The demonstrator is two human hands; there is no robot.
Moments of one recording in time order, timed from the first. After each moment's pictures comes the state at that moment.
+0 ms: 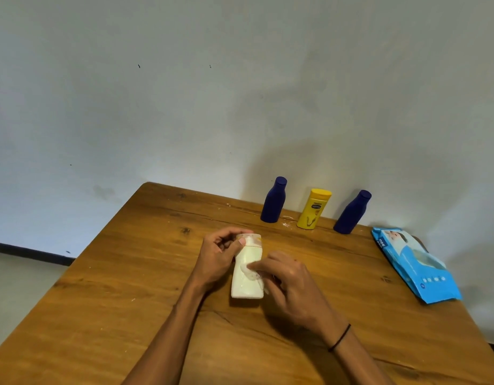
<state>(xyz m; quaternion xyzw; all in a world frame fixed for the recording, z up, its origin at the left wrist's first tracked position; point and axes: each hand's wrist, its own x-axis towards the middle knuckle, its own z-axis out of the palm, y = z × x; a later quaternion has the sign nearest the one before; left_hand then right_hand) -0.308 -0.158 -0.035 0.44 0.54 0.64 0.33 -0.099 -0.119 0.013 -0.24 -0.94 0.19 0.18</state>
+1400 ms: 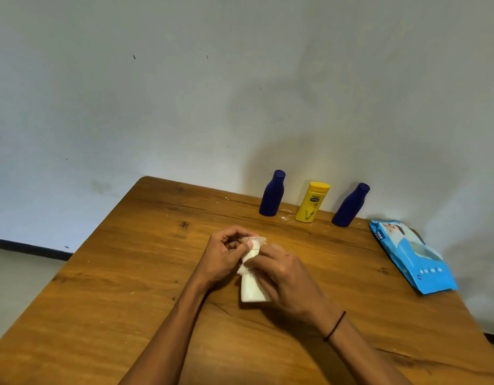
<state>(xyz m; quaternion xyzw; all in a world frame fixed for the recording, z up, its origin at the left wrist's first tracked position) -0.299 -0.161 -0.037 0.48 0.52 0.61 0.36 -0.105 -0.126 0.019 -0.20 -0.96 0.13 0.18</state>
